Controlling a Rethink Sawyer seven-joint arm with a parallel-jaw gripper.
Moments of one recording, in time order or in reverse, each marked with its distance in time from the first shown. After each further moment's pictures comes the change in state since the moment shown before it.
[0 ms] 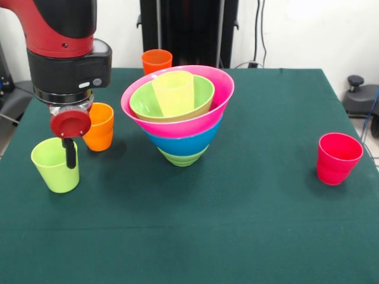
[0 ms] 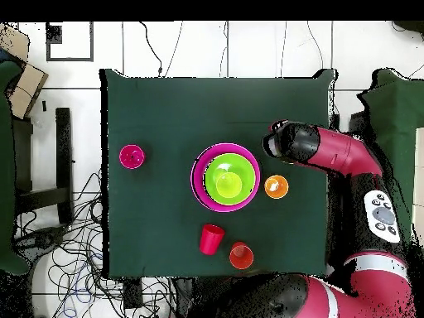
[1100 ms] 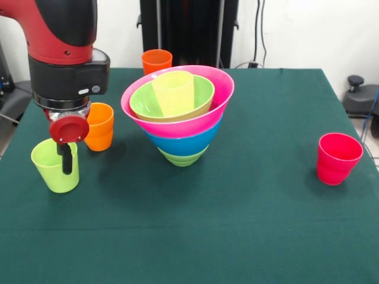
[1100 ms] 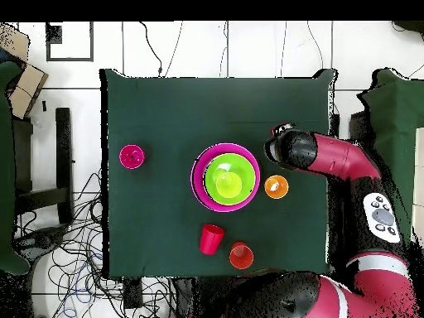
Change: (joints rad) arm -0.023 0.012 0.022 0.023 -0.065 -0.089 0.000
